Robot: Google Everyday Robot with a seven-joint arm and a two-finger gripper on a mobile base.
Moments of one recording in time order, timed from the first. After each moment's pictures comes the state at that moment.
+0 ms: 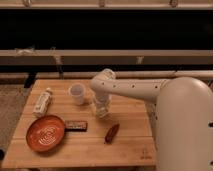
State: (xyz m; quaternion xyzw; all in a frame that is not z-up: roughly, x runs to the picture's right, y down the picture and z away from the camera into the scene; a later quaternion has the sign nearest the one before) arm -0.028 0.143 0.837 -0.15 -0.30 -0.79 0.51
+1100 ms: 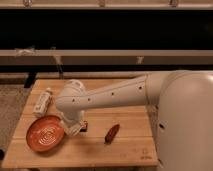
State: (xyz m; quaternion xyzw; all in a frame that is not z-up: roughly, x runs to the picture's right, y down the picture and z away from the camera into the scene) arm -0.174 0.190 0.725 -0.06 -0.34 -0.87 0.36
